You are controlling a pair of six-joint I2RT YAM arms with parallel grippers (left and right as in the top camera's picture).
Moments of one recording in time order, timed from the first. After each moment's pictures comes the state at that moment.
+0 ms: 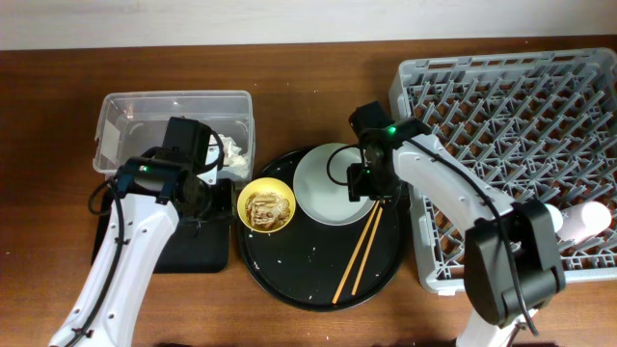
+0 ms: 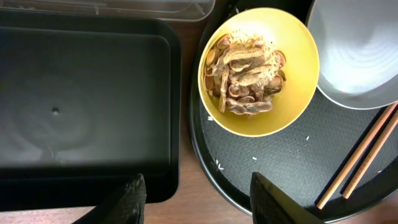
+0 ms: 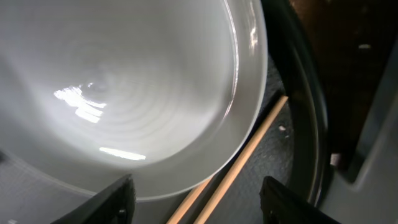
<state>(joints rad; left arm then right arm) -0.17 1.42 1.22 -1.15 0.09 -0.22 0.40 1.89 1.40 -1.00 -0.05 0.39</state>
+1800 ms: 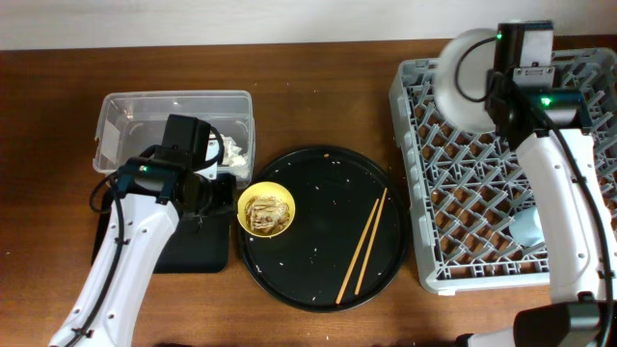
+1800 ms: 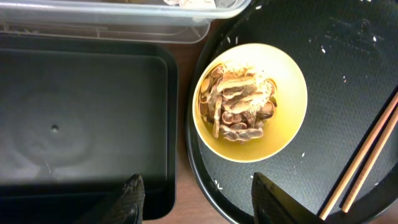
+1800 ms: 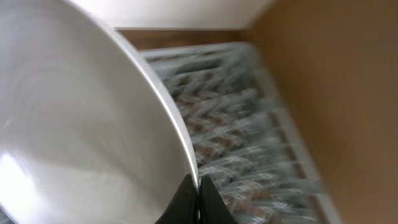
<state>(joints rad) -0.17 1.42 1.22 -1.09 0.09 -0.23 0.01 1.62 1.64 -0.80 0.64 -0.03</state>
